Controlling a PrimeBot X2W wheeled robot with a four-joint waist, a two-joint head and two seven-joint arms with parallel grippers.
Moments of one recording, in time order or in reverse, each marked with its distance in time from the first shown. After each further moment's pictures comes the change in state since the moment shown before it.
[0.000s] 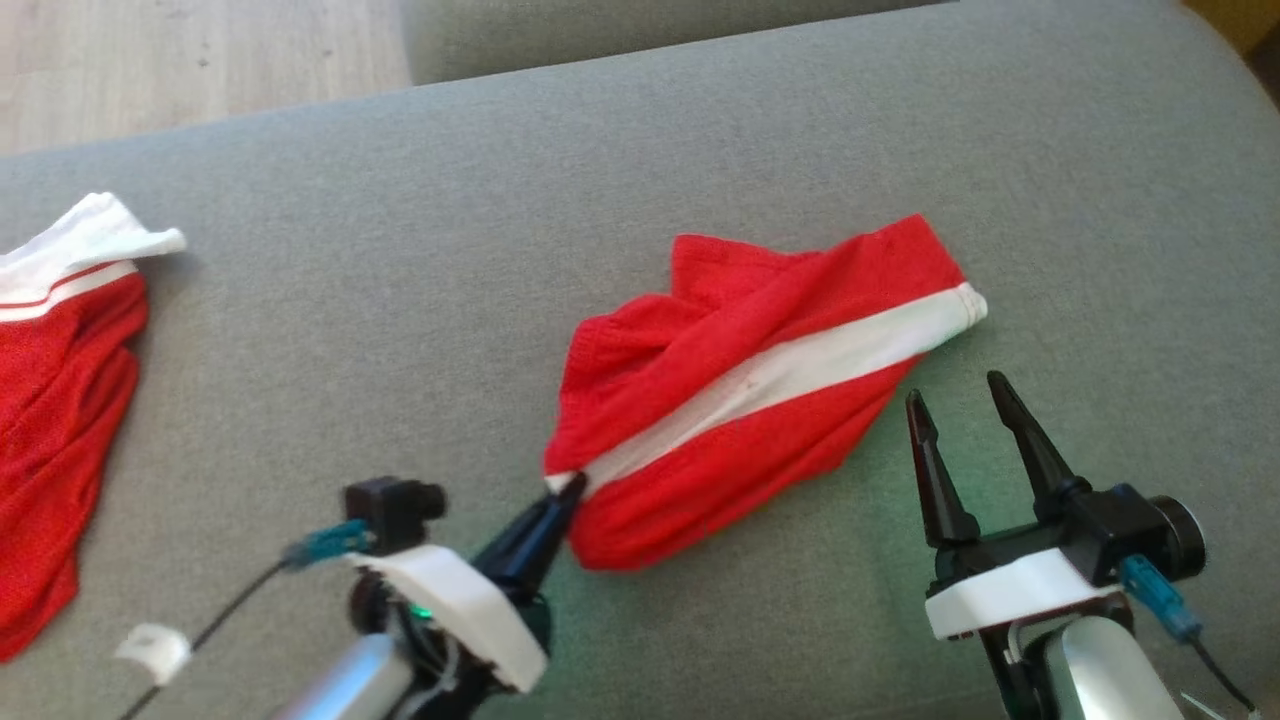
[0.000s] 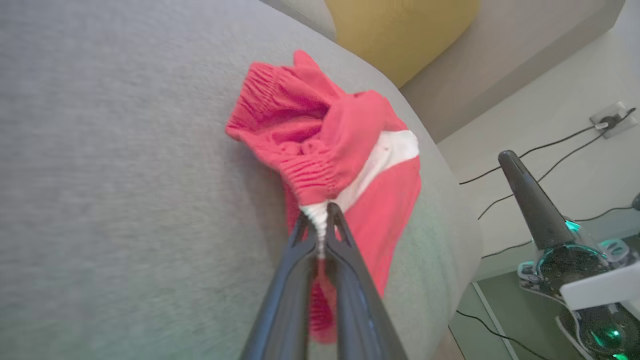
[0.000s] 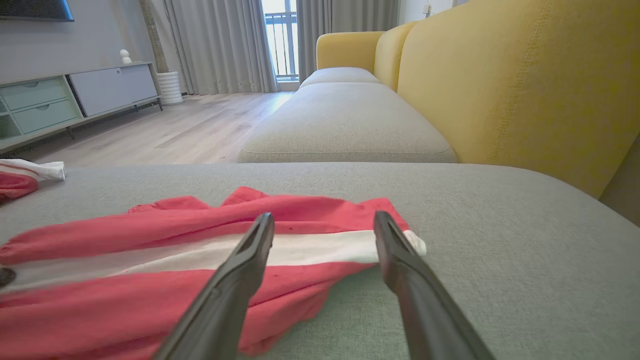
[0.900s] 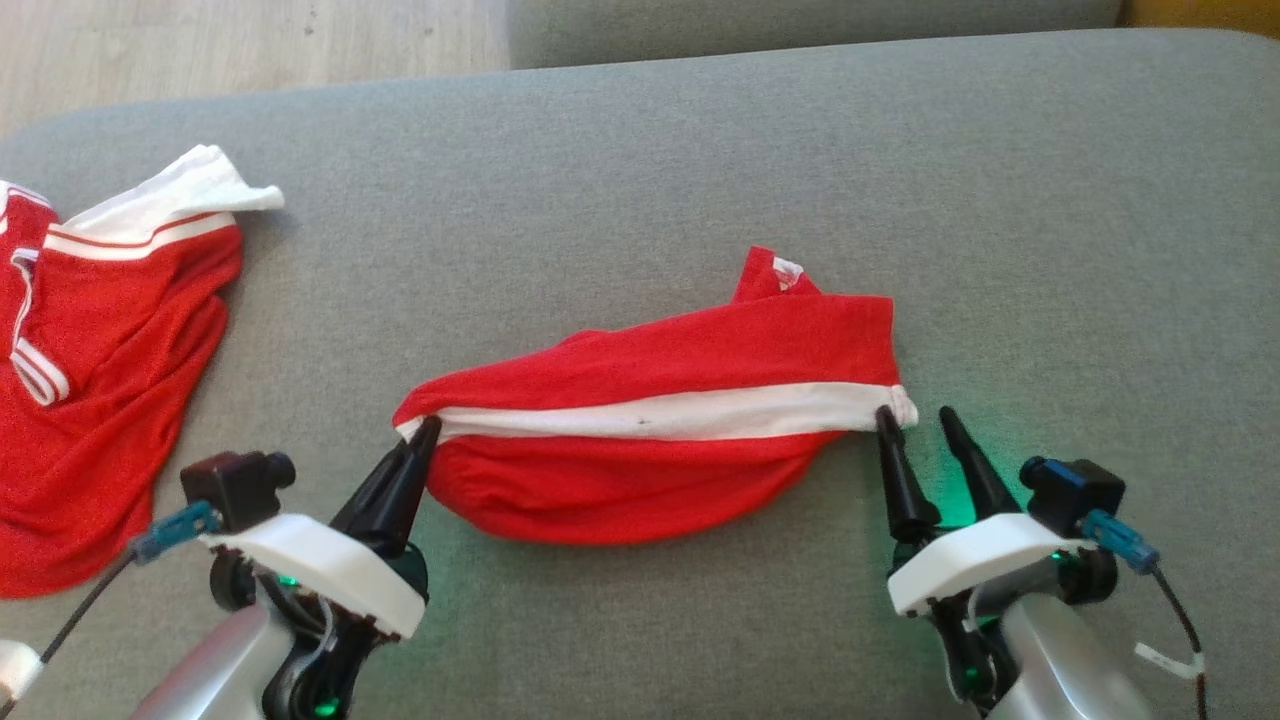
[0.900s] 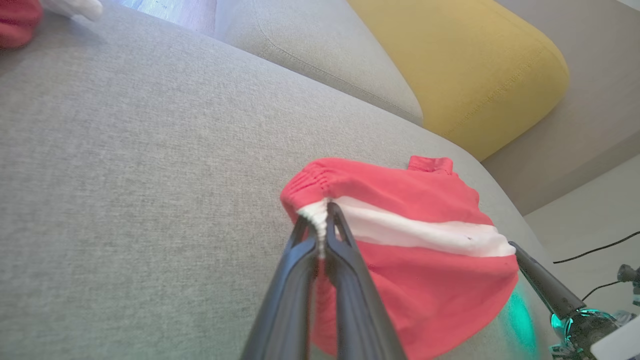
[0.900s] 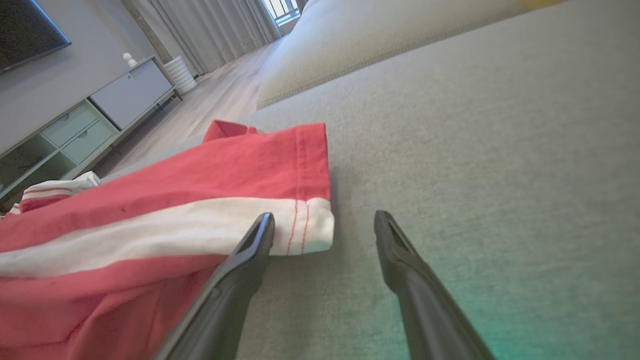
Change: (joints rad) left arm 0.002 0.138 0.128 0.010 -0.023 0.015 -0.086; right arm -0.179 -0.001 0.100 0.405 0.378 0.000 0.000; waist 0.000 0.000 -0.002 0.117
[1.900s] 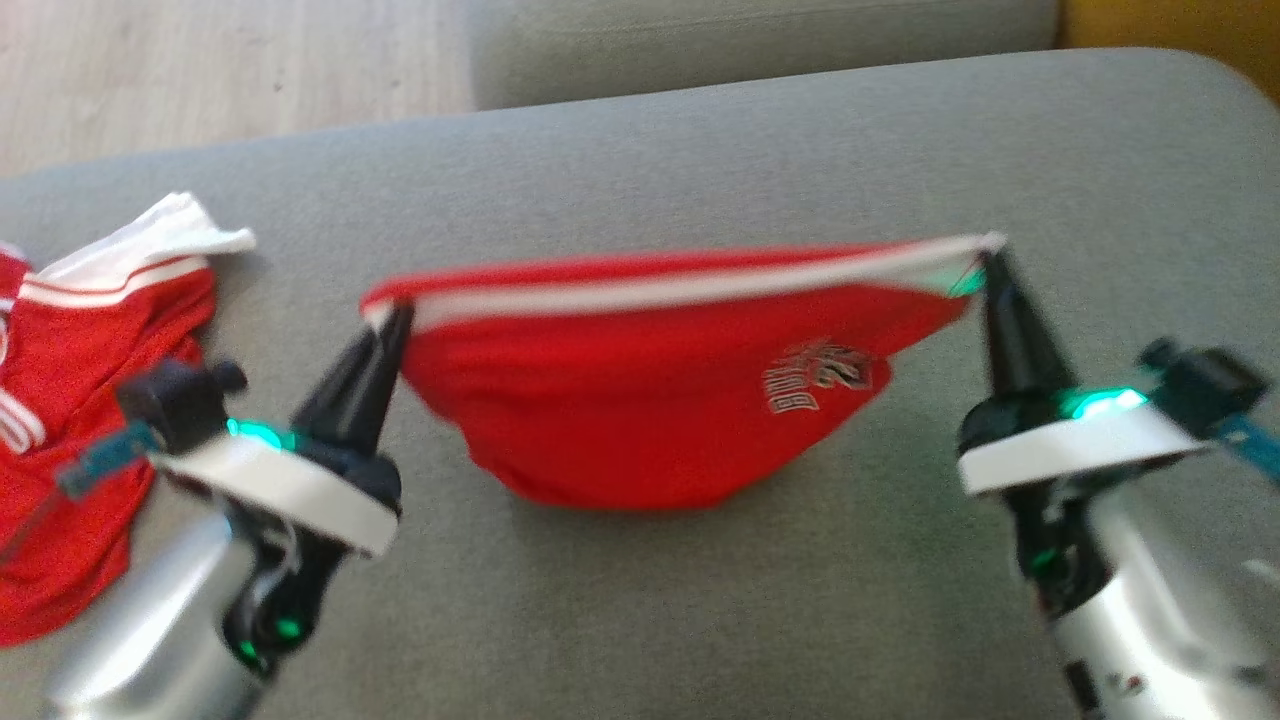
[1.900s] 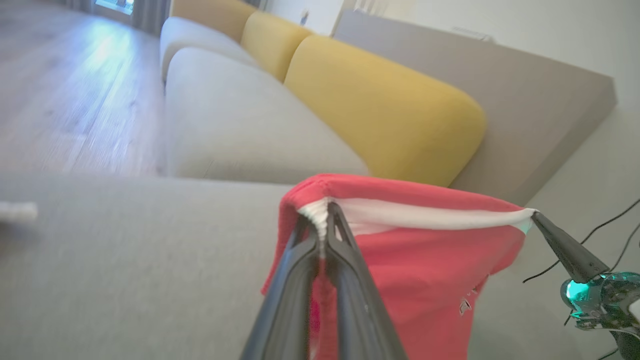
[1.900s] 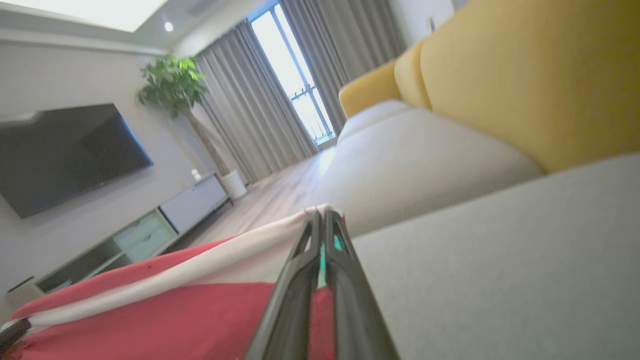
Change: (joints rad) left arm -0.103 0.053 0.028 -0.093 0.066 -0.005 -0.051; right arm -0.075 -0.129 0.064 -0.267 0.247 0.000 0.000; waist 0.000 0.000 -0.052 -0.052
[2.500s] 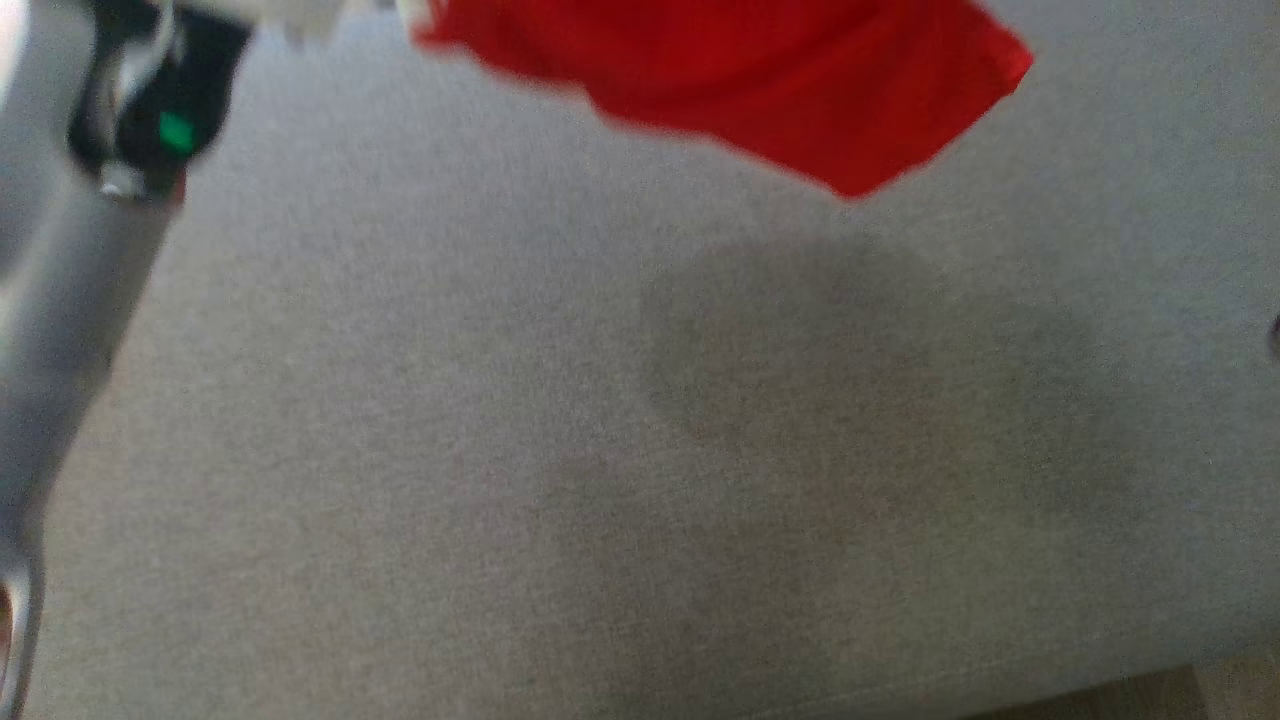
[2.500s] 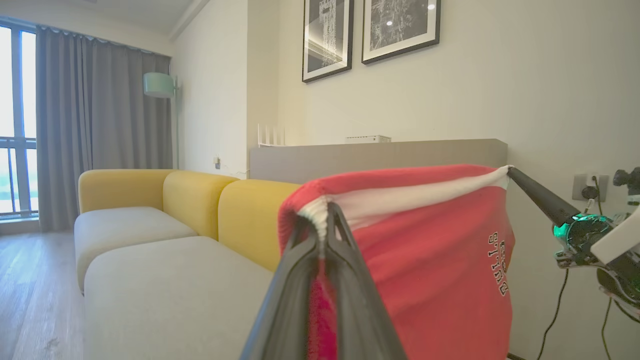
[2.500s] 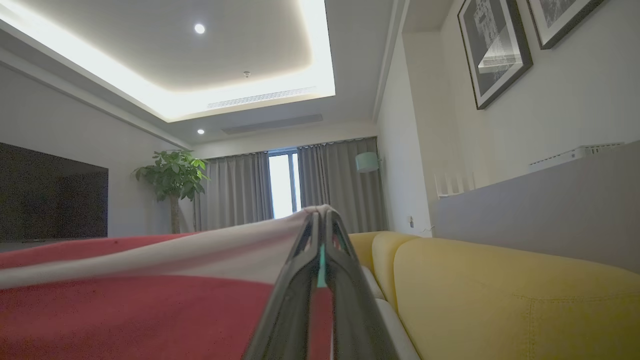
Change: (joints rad) left arm -0.775 -0.061 0.044 0.007 0.147 -0.001 0.152; right arm -0.725 -0.170 -0.142 0.002 -0.100 0.000 0.078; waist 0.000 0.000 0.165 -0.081
